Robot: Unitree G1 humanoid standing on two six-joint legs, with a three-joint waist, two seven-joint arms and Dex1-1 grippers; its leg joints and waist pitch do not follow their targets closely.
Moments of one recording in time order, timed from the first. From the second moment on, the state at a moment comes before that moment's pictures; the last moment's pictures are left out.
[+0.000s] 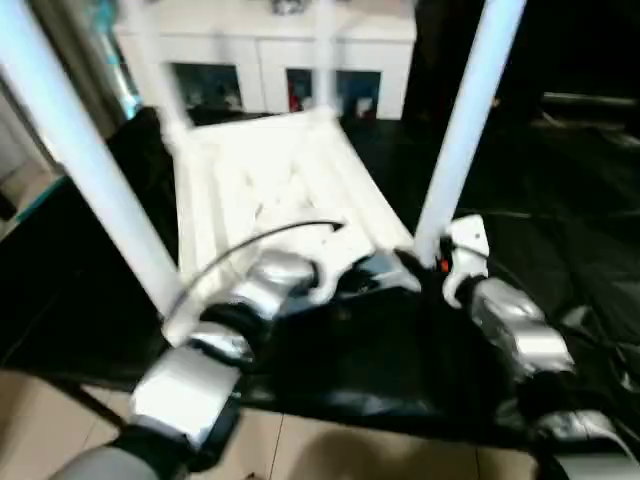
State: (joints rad) left arm -0.92 -0.03 -0.20 1.23 0.16 -0.10 -0.72; right arm -0.54 -0.16 -0.04 0.71 0.12 0.08 0.29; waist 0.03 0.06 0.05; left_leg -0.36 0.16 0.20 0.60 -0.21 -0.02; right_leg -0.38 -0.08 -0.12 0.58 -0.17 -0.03
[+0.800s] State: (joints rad) left arm -0.86 0.14 -0.21 1.16 0.12 -0.21 -1.26; right arm -0.40 -0.41 0.10 0.50 0.20 0.03 1.03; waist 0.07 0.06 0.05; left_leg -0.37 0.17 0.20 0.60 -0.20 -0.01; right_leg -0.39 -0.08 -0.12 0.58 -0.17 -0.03
